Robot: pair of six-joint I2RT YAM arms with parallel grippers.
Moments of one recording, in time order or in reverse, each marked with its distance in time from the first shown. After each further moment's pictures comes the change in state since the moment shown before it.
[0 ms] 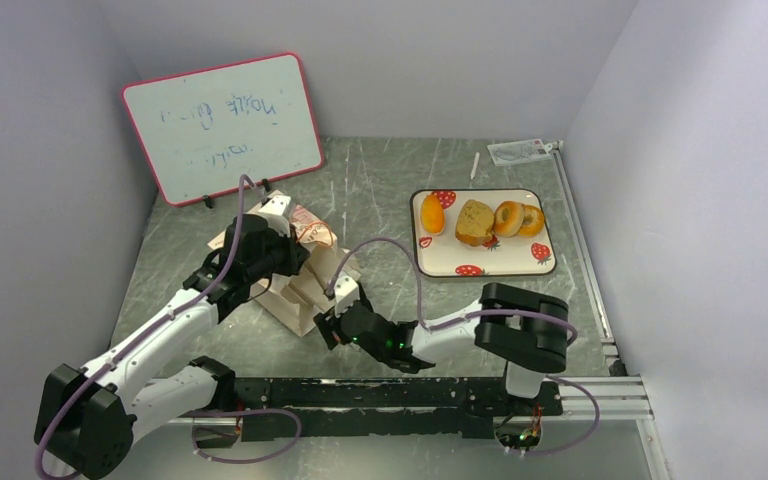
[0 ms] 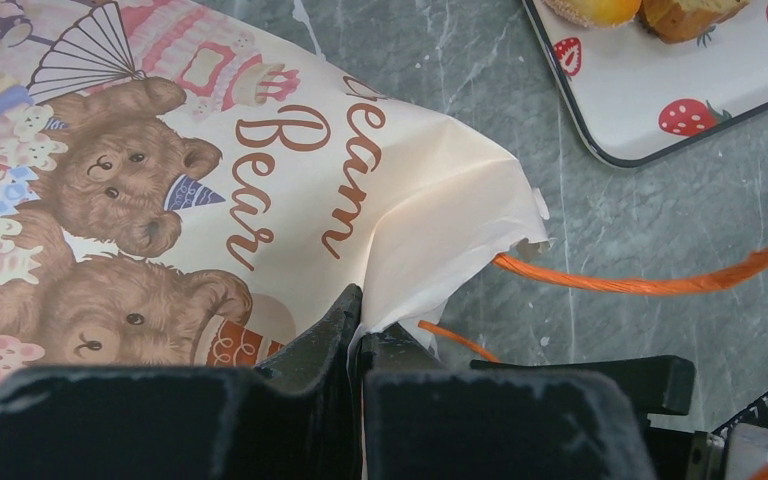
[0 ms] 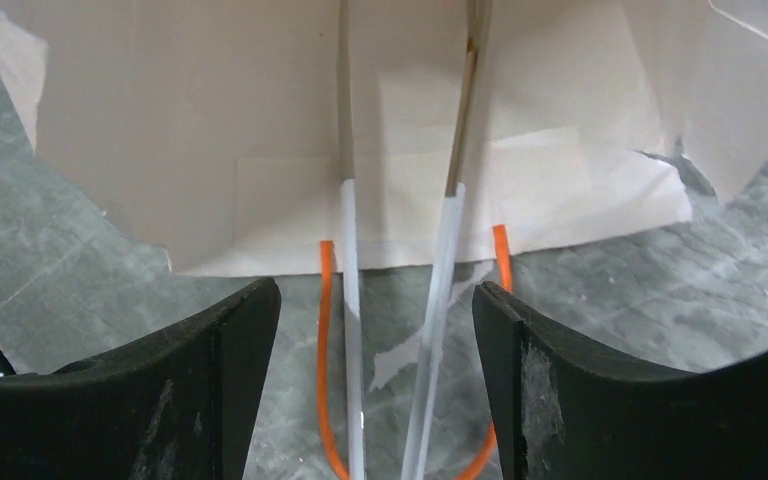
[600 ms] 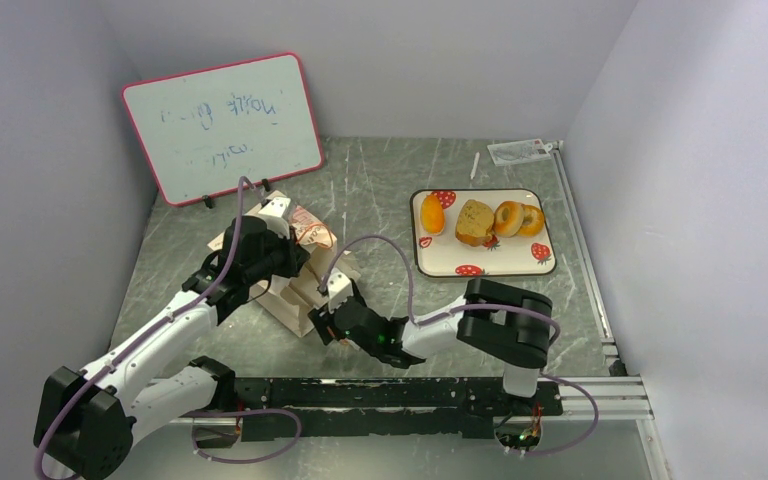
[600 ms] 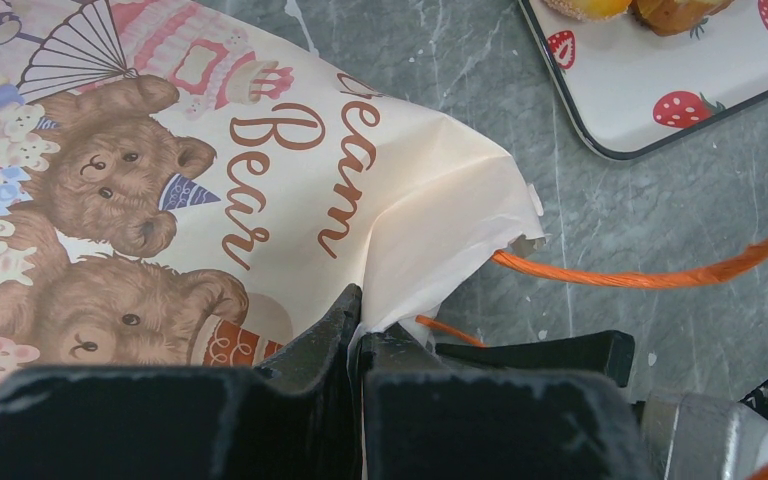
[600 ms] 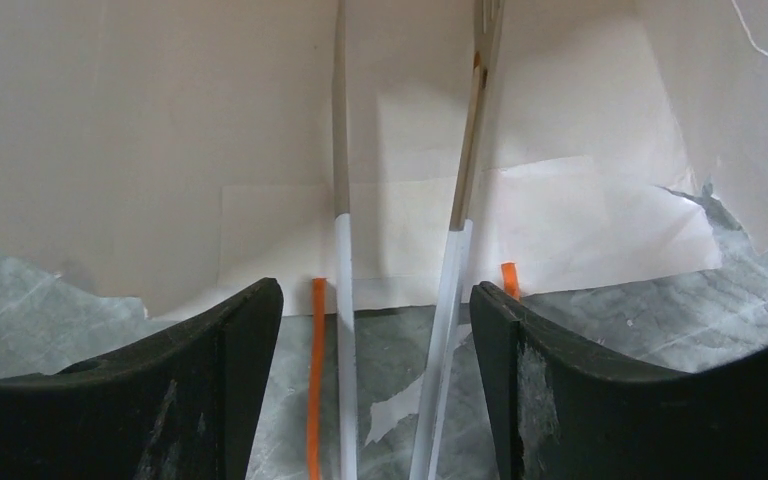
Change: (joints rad) left arm 0.000 -0.015 -0.019 0.008 0.026 0.005; right arm -0.026 0.100 0.067 0.036 -0.028 -0.025
